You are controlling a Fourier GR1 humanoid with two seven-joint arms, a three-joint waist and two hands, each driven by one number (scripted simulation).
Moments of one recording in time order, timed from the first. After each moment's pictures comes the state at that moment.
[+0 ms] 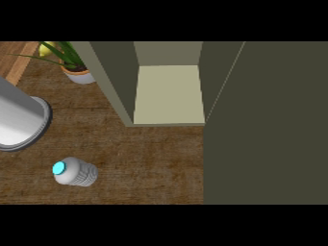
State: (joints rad) left arm 0.80 0.59 0.21 -2.32 0.75 -0.65 -0.02; right arm 0.46 -0.15 -0.09 -2.40 -0.37 0.29 0.17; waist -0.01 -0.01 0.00
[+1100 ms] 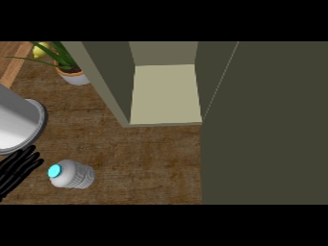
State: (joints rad) left arm 0.36 0.50 0.11 -1.92 0.50 -0.64 -0.01; right arm 0.53 -0.18 -0.18 -2.39 -0.44 0.38 0.11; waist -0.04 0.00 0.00
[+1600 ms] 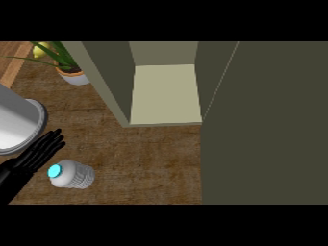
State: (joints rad) left arm 0.17 0.41 0.06 -1.64 0.28 -0.61 -0.11; right arm 0.58 -0.20 -0.23 -2.38 -0.48 0.43 0.07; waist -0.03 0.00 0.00
